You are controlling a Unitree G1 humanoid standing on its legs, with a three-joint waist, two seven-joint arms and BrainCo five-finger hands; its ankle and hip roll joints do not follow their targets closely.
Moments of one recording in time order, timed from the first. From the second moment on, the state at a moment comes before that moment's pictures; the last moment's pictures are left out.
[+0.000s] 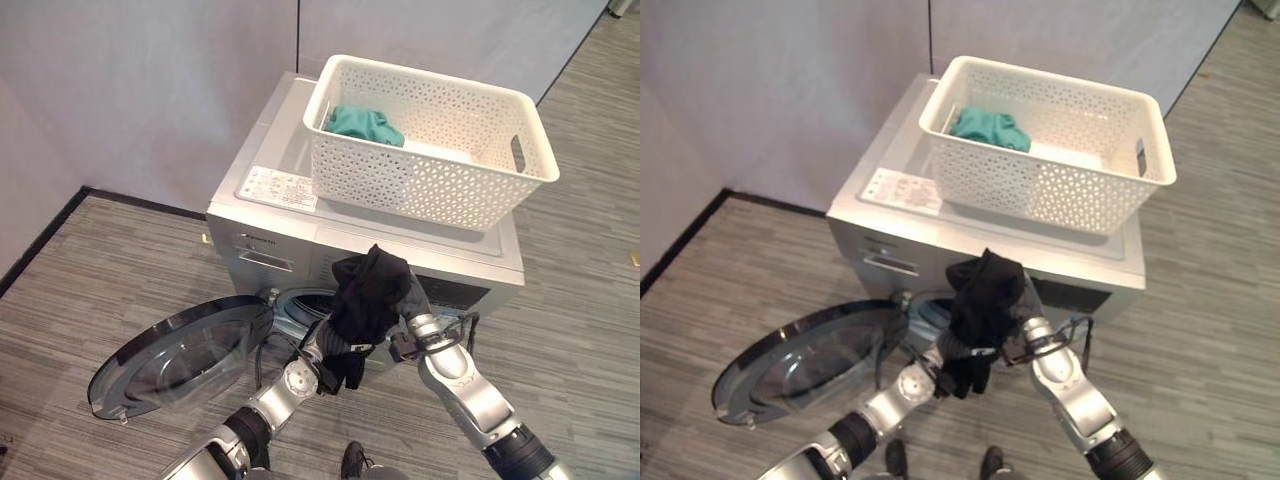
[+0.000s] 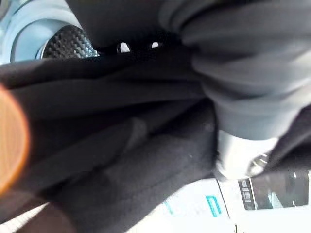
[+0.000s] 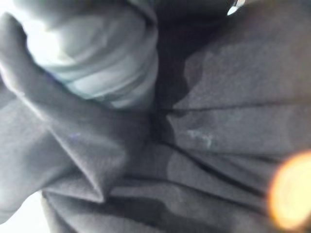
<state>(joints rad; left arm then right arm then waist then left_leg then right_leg) -0.36 0.11 -0.71 0.67 0.00 -0.12 0.26 -0.13 -0.41 0.45 -0.10 0.33 -0.07 -0.24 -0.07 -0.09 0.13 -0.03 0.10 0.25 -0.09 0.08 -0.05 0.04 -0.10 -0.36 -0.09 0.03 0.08</state>
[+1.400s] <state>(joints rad) -0.21 0.19 -0.57 0.84 0.12 -0.21 0.34 0.15 -0.25 0.31 1.05 0.10 -0.11 -0.18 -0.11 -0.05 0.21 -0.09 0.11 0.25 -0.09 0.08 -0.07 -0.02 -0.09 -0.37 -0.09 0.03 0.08</state>
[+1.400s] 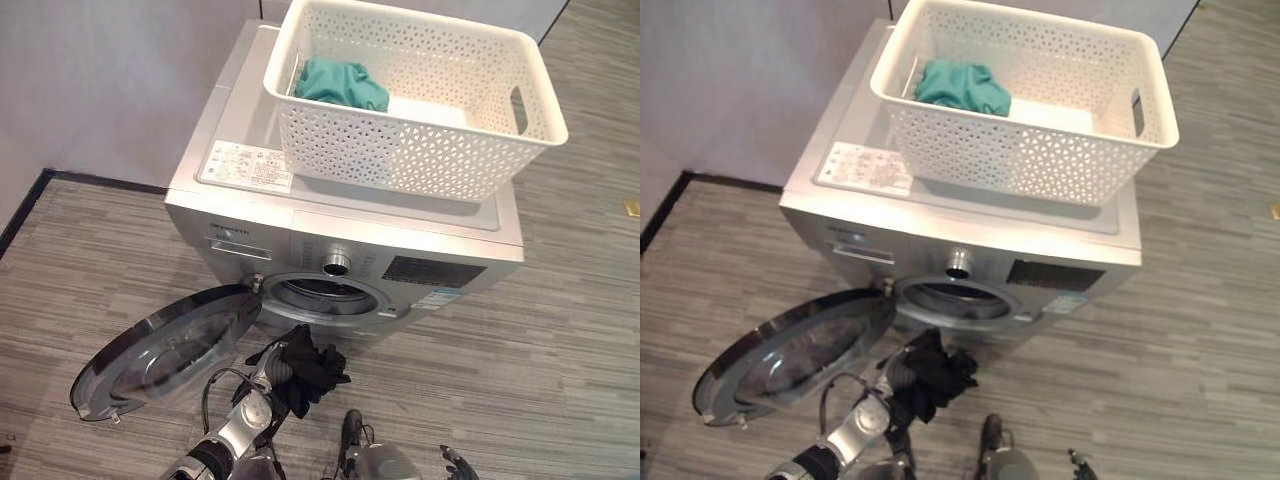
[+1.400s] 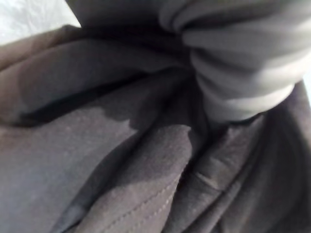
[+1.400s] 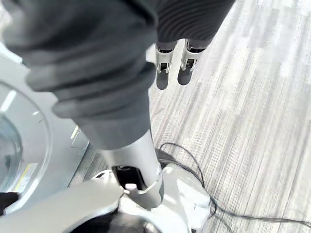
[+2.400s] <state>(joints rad) -1.02 0.31 -0.47 1.08 -0.23 -0.25 0.49 -0.28 -0.28 0.58 0.63 0.10 -0.15 -0.29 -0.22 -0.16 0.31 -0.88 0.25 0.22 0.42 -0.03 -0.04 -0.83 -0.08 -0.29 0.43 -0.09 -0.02</state>
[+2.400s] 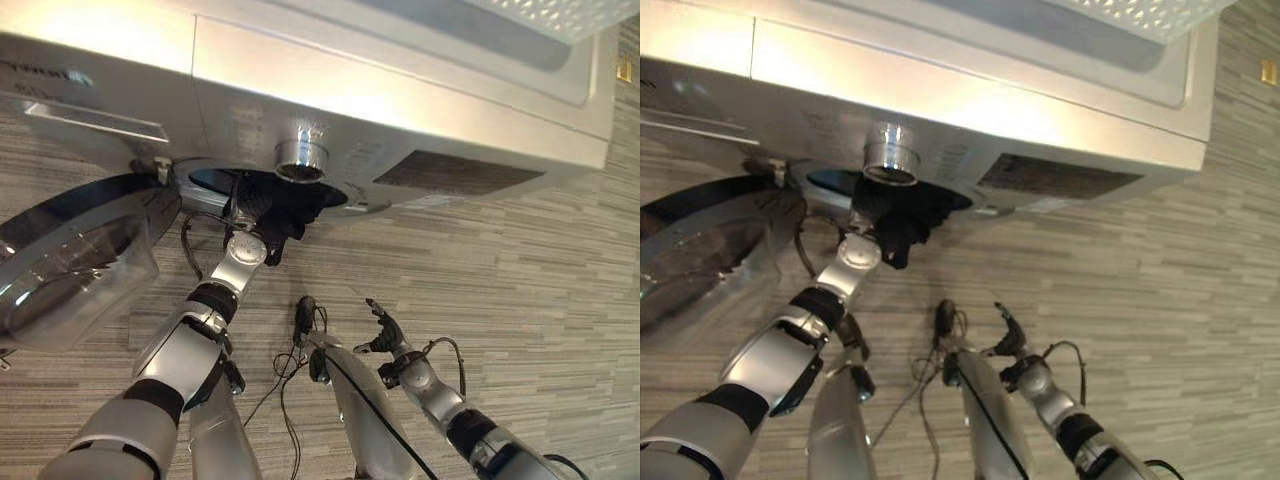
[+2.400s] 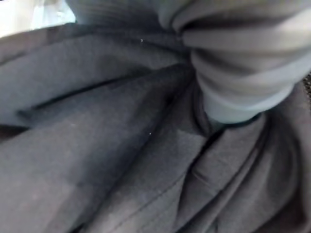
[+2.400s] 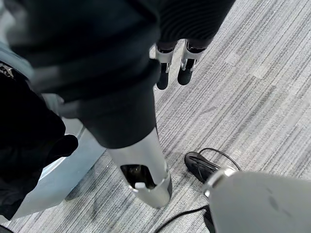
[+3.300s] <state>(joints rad) -1.59 0.56 -0.44 1.10 -0.57 -0.27 0.61 -0.17 -0.33 0.47 0.40 0.10 -0.20 -0.32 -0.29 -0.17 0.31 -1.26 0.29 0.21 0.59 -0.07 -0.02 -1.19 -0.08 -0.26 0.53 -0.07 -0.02</state>
